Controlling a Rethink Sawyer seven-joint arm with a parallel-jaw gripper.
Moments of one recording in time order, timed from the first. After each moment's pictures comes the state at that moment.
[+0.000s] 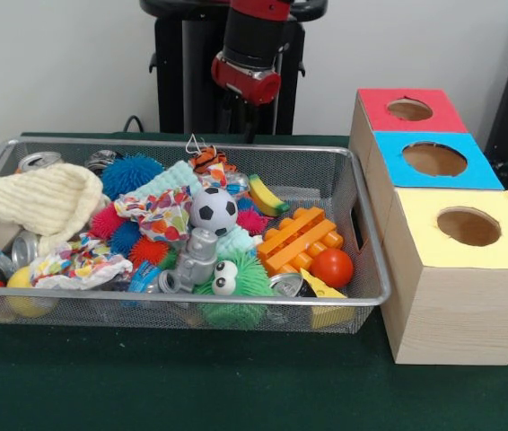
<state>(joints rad) -0.28 -0.56 -0.11 2.38 0.15 -0.38 2.09</state>
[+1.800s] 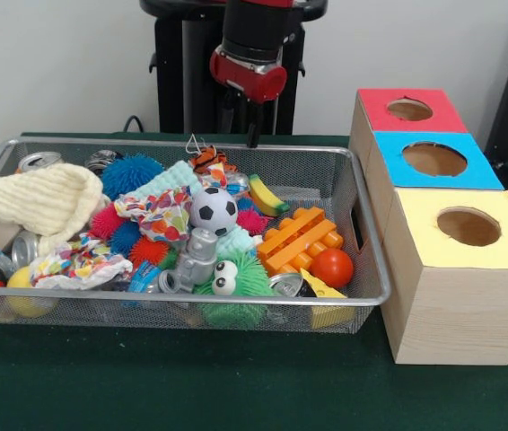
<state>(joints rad) -0.23 -0.68 -0.13 2.25 0.17 -0.13 2.09</state>
